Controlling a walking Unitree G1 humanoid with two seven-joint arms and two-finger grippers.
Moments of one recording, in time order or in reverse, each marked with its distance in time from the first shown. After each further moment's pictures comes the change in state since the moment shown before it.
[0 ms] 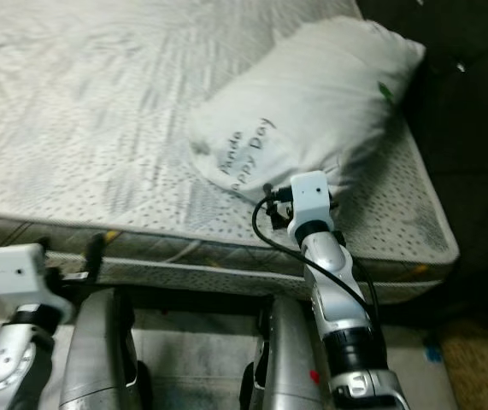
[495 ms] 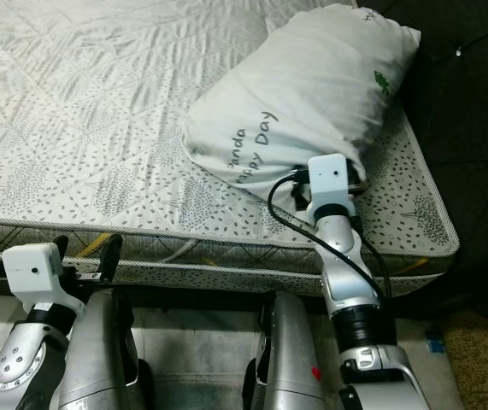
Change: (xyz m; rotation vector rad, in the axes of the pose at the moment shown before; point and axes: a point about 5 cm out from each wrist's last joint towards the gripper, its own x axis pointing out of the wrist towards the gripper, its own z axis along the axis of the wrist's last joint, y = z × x) left arm 0.001 -0.009 0.000 -0.007 0.016 -0.030; right arm 0.014 -0.031 0.011 -0.132 0.000 -0.232
